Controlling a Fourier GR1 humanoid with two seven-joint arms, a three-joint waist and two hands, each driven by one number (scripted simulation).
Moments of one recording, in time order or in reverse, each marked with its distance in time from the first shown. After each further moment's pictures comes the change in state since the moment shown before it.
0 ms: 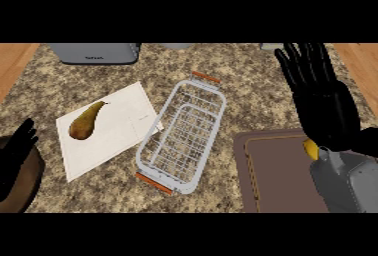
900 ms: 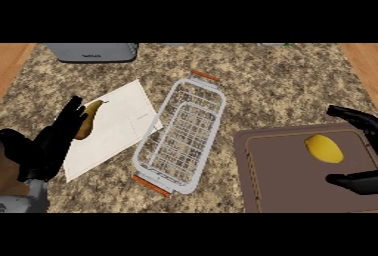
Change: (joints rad) left arm -0.121 -0.169 -0.099 -0.172 0.022 0.017 0.075; right arm 0.312 -0.368 -0.143 0.225 0.287 0.352 -0.383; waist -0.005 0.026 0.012
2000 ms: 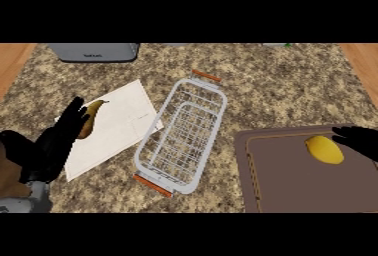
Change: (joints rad) left arm 0.013 -0.042 0.026 -0.025 -0.038 -0.023 0.024; right arm 0.147 -0.341 0.060 -0.317 0.623 0.068 0.180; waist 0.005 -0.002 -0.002
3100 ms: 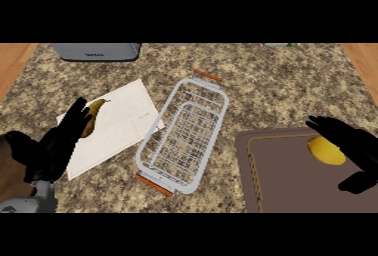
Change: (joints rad) left arm 0.000 -0.090 0.073 0.008 -0.095 -0.076 0.012; right arm -0.188 0.338 0.034 0.448 0.443 -0.225 -0.090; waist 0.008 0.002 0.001
